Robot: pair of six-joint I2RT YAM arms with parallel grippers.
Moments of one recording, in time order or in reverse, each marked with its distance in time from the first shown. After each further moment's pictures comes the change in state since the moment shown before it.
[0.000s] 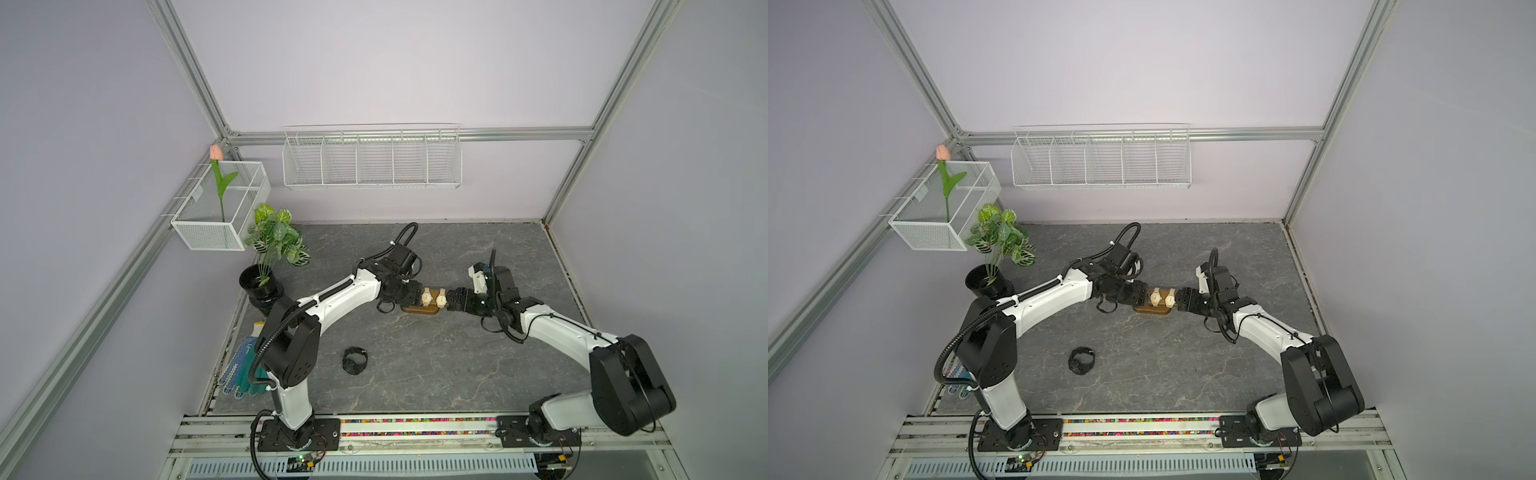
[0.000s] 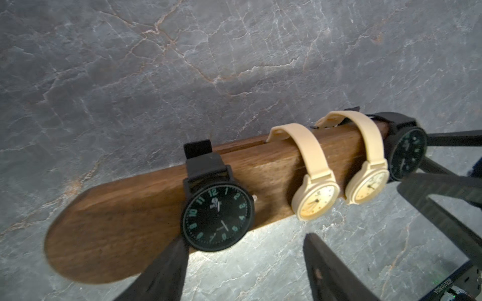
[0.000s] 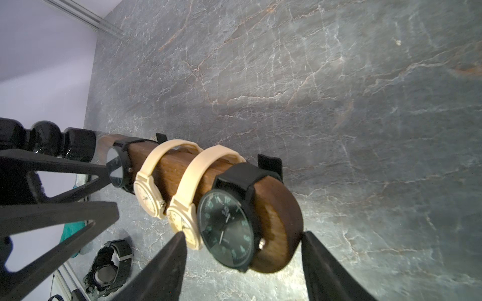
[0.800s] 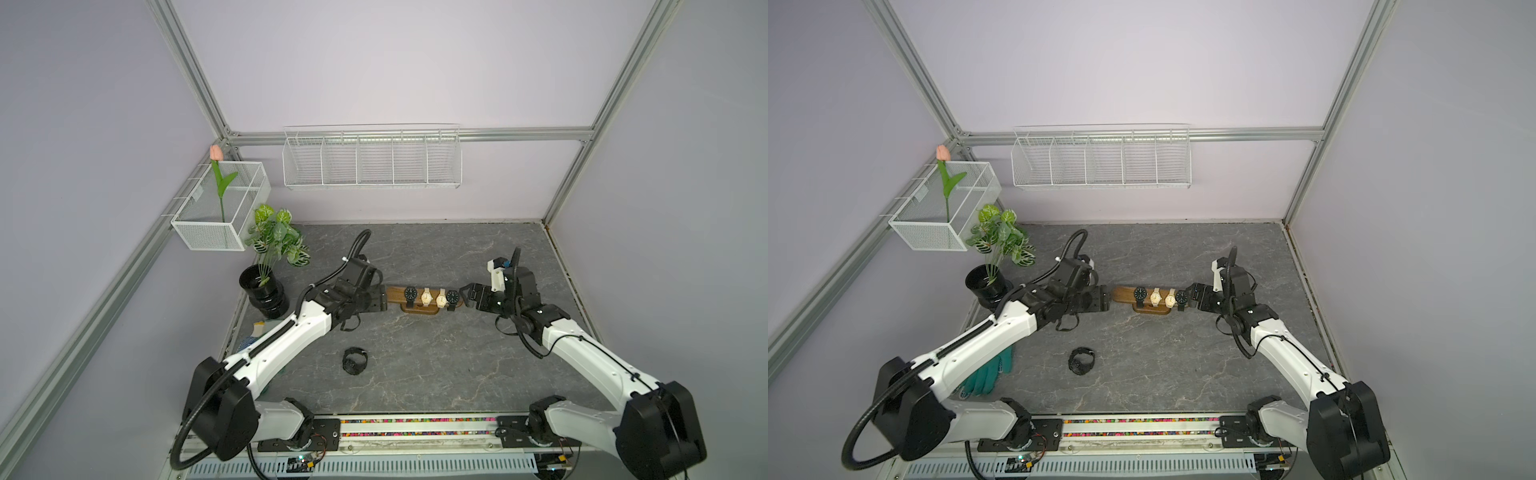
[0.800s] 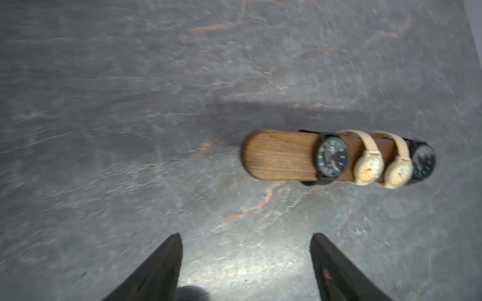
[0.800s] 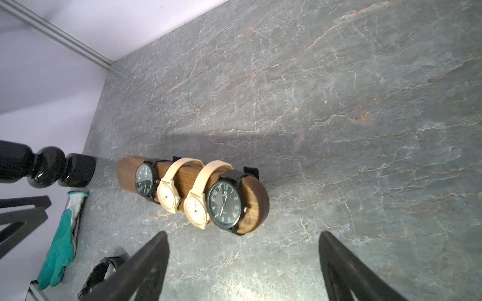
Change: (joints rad) left arm 0.127 -0.549 -0.435 0.077 -0.244 -0.100; right arm -0.021 -0.255 -0.023 -0.122 0.122 -0.062
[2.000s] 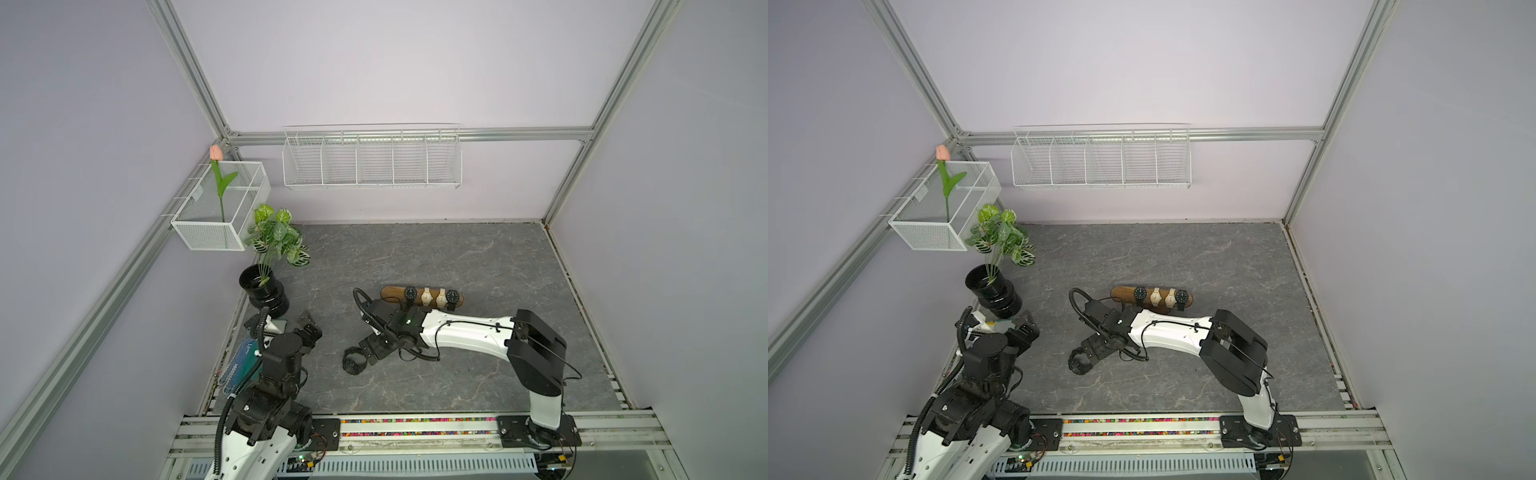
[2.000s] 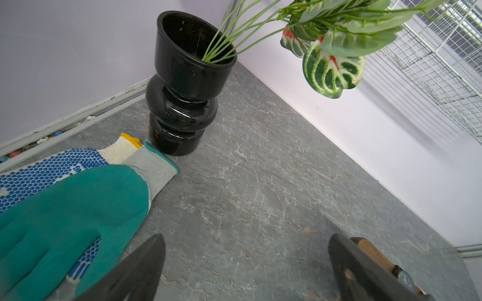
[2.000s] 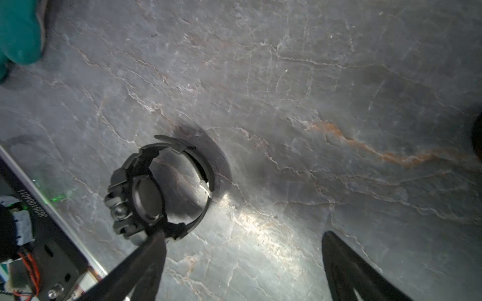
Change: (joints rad) left arm 0.199 -0.975 -0.502 -0.063 -0.415 -0.271; right arm 0.775 0.787 0.690 -0.315 0.193 -0.019
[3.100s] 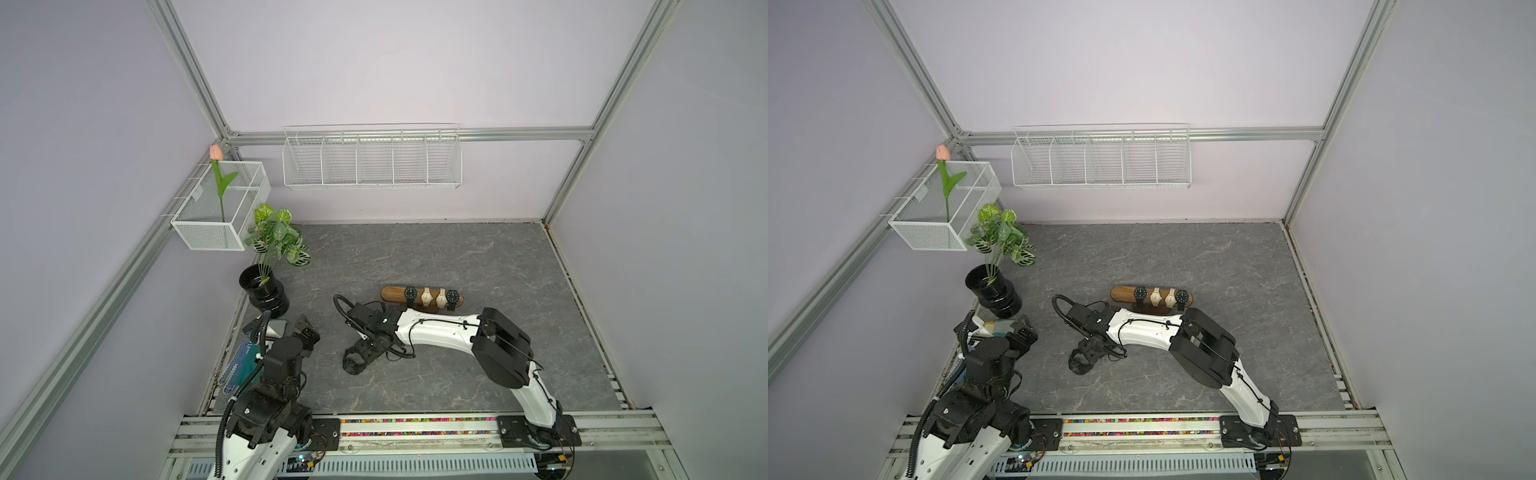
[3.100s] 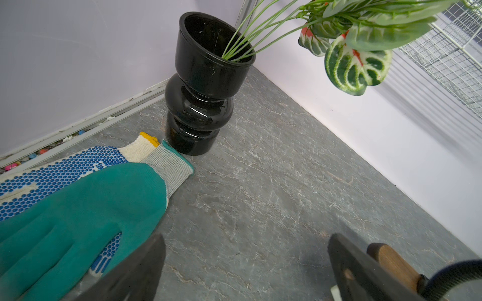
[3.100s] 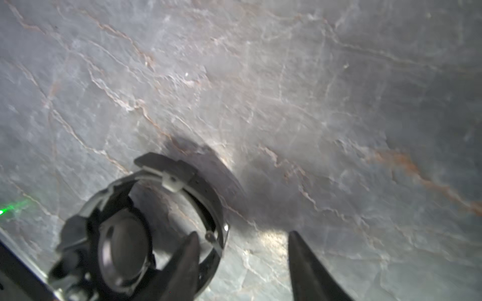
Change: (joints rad) left arm 0.000 -0.024 -0.027 -0.021 -0.040 0.000; right arm 0.020 0.217 0.225 -0.126 -0.024 -0.051
